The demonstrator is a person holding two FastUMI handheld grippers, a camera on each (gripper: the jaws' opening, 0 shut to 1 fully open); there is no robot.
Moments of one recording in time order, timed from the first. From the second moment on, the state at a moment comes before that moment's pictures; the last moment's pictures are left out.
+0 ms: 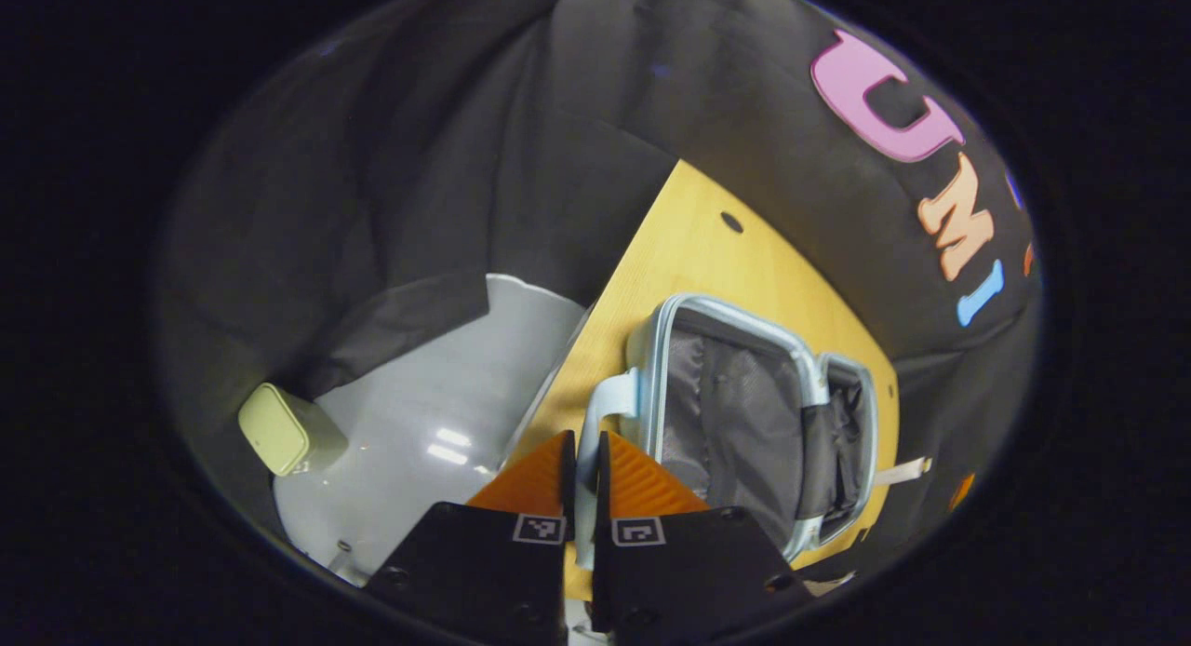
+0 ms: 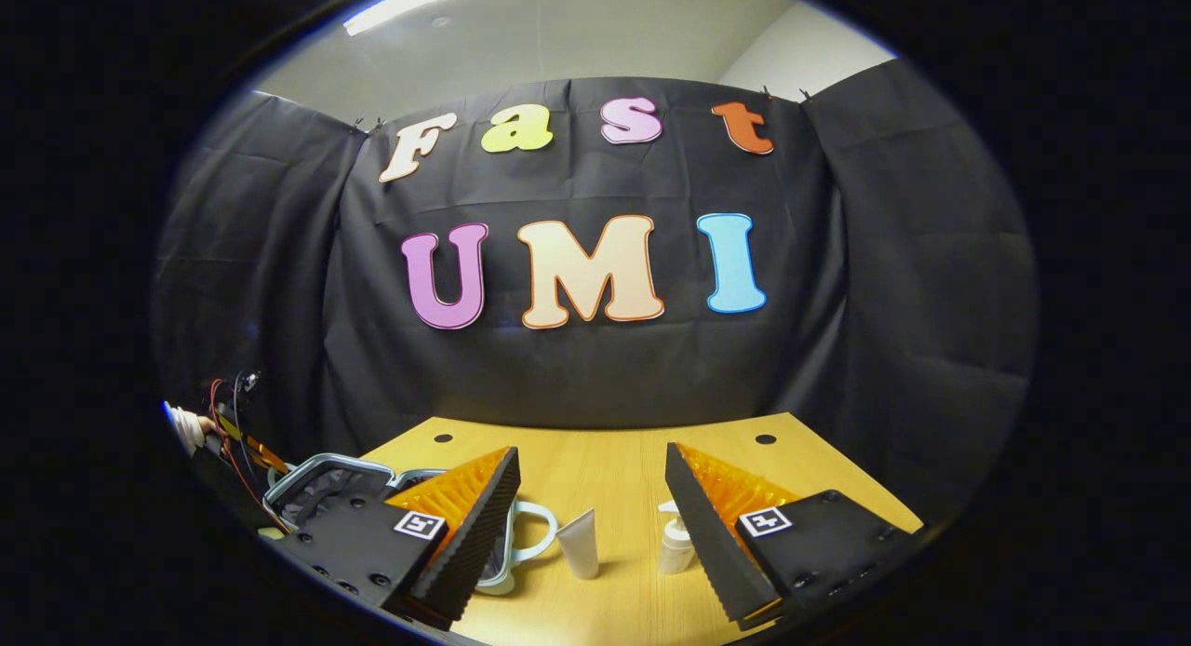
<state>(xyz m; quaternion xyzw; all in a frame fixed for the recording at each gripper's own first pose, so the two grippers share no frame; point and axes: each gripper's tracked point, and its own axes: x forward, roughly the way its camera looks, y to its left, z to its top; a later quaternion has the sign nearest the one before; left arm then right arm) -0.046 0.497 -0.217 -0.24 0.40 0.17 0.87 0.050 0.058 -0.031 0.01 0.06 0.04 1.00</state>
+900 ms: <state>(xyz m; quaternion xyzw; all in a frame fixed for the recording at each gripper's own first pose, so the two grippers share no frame) -0.007 0.289 -0.014 0.06 0.18 0.10 0.98 0.067 -0.008 -0.064 0.02 0.08 0.04 1.00</state>
